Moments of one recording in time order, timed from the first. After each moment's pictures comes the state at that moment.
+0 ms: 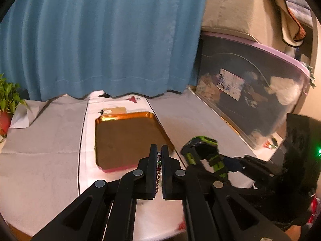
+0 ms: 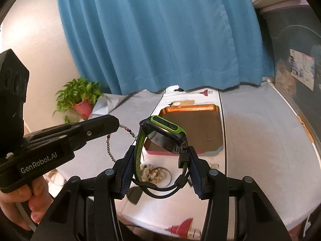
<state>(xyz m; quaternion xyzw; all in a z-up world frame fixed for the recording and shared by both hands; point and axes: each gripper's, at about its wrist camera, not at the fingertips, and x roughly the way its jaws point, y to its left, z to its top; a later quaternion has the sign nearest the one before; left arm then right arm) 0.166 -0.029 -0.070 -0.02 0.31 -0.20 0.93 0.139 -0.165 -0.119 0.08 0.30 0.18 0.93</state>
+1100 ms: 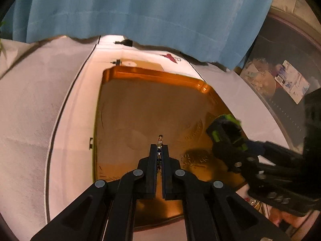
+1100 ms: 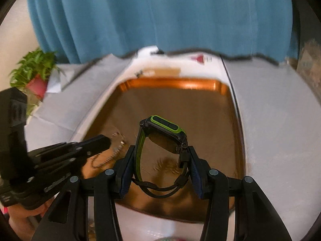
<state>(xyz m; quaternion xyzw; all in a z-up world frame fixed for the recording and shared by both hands) 0.362 0.018 -0.255 -0.09 0.42 -0.17 0.89 0.371 -0.131 -0.262 0.03 0.42 0.14 0.90</state>
